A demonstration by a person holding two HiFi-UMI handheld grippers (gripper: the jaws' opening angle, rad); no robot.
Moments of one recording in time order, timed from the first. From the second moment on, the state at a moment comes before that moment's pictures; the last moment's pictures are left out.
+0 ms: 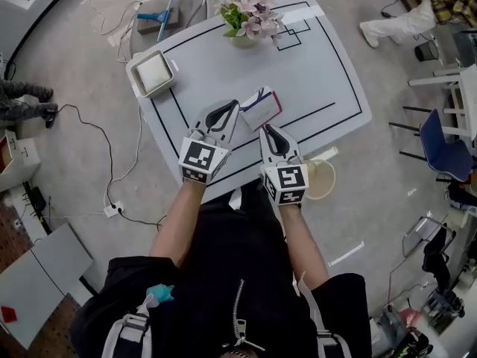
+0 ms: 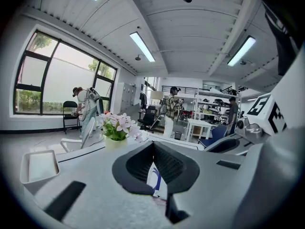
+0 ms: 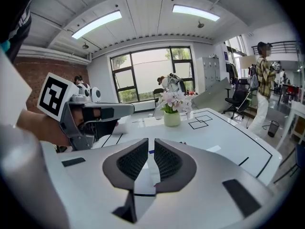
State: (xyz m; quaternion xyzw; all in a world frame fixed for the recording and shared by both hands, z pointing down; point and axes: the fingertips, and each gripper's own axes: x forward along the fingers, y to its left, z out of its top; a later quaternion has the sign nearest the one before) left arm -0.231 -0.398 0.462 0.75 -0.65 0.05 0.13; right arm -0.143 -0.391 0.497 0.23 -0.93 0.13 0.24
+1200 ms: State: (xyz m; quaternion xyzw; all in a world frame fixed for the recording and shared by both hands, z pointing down) left arm -0.235 -0.431 0.496 0.67 -0.72 0.09 0.18; right arm -0.164 -0.479 0.604 -0.05 -0.92 0.15 0.35
